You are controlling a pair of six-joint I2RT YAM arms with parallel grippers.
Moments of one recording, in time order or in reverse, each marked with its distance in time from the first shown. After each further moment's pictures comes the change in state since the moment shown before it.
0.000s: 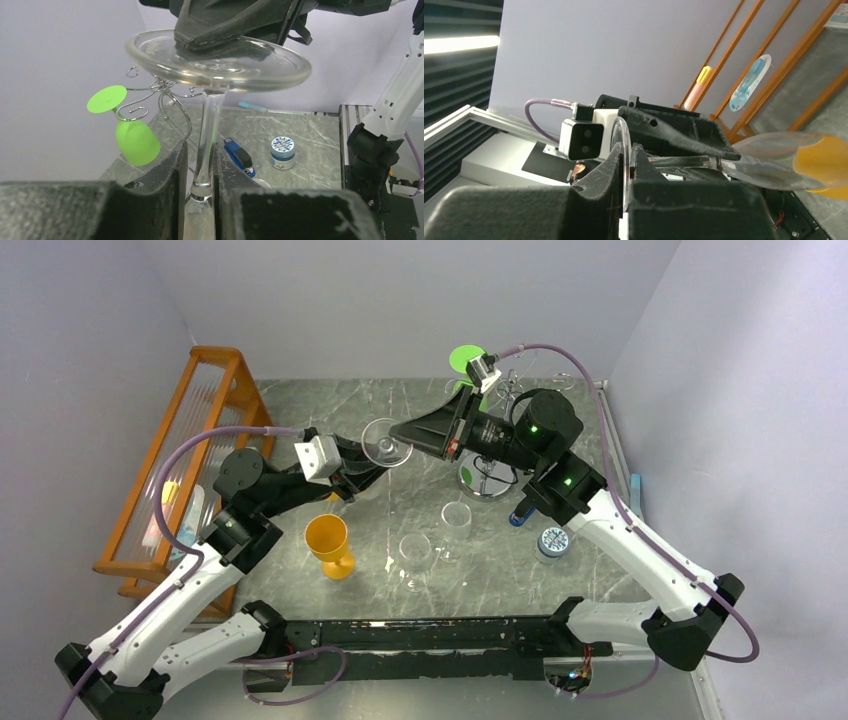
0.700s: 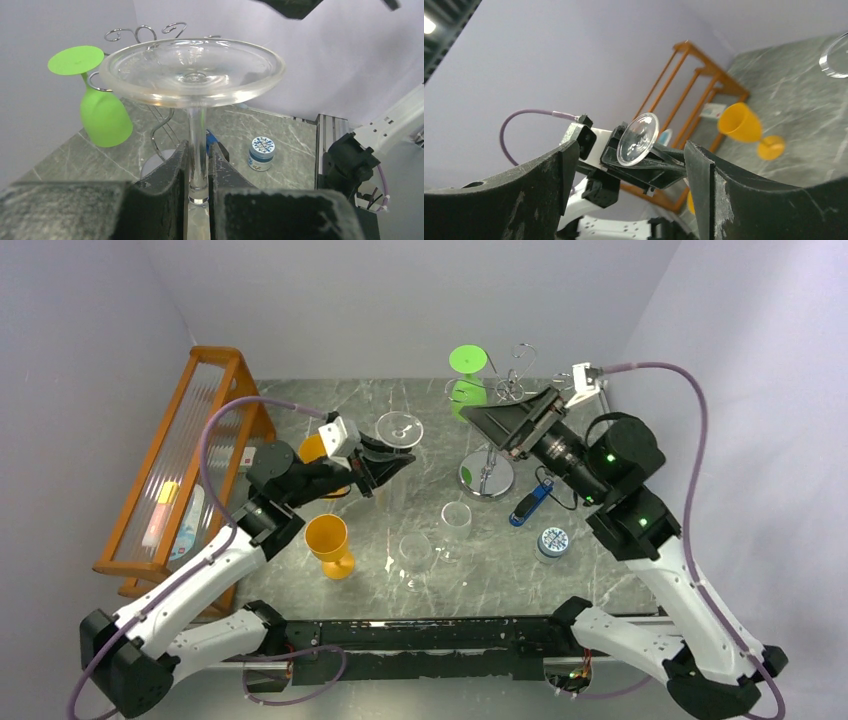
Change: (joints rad) left arm -0.002 0.105 -0.061 0.122 -0.020 -0.178; right arm -0.135 -0.251 -0.048 -0.232 0.280 -0.277
